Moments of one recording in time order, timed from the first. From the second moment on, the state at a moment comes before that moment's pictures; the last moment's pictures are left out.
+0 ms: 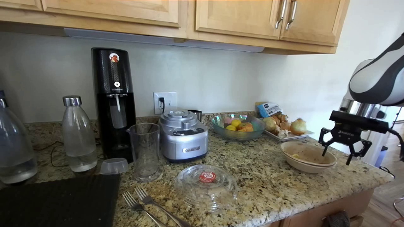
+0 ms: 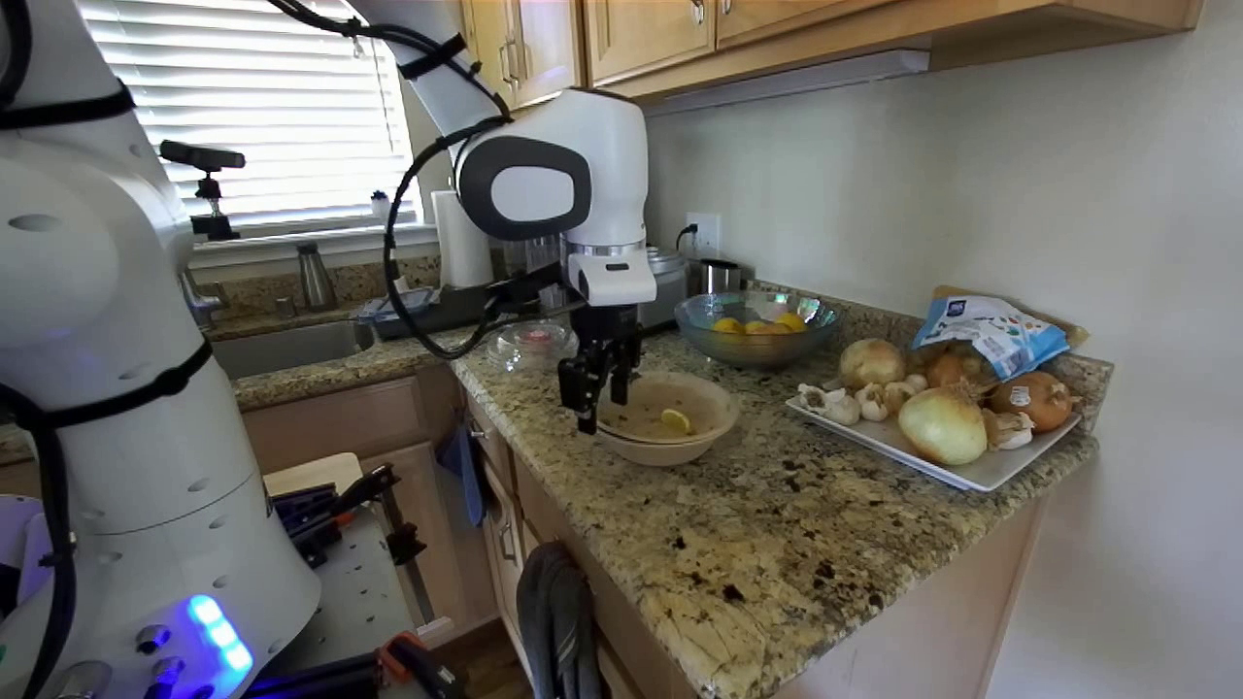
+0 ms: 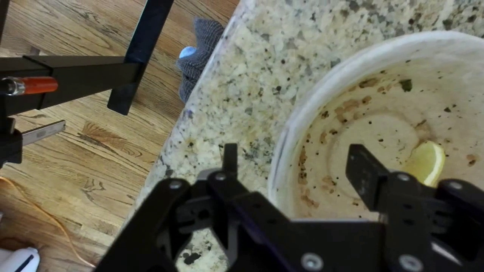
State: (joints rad) arm -0.06 -0.09 0.01 -2.76 0.27 2.68 0.83
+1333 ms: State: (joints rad) arm -0.05 -0.01 0.01 -2.70 0.27 2.67 0.88
